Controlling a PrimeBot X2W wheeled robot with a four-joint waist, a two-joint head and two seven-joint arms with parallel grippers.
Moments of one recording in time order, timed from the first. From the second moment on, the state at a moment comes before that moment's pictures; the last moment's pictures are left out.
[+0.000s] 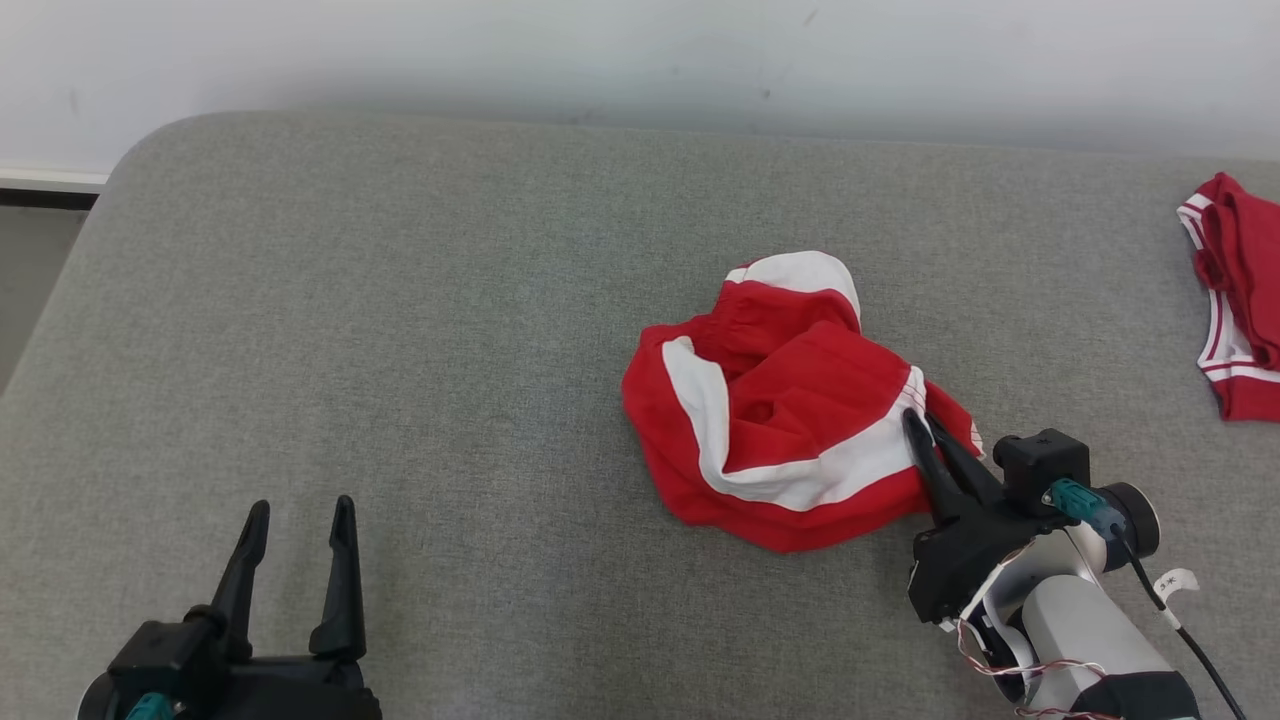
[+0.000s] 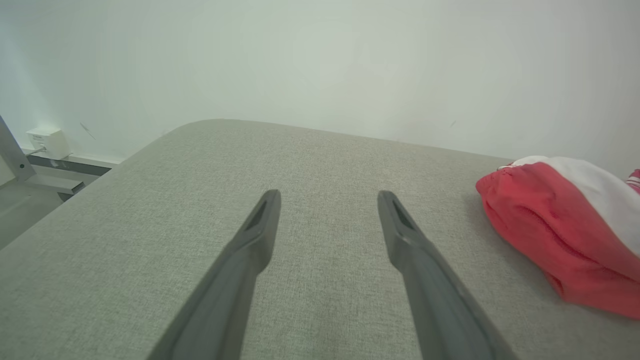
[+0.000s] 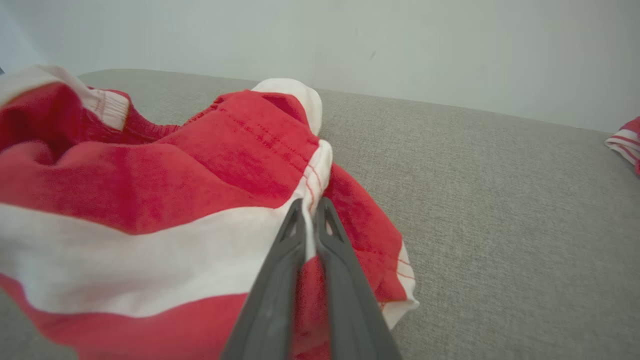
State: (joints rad) left arm -0.07 0.10 0.01 0.14 -0.22 -0.08 -0.26; right arm -0.46 -0.18 0.26 0.64 0.22 0.13 -0.16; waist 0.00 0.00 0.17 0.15
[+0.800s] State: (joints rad) left arm -0.05 0.07 0.04 0.15 -0.19 -0.10 -0.26; right arm -0.02 -0.14 0.05 0.35 0.28 0.13 -0.26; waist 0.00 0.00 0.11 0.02
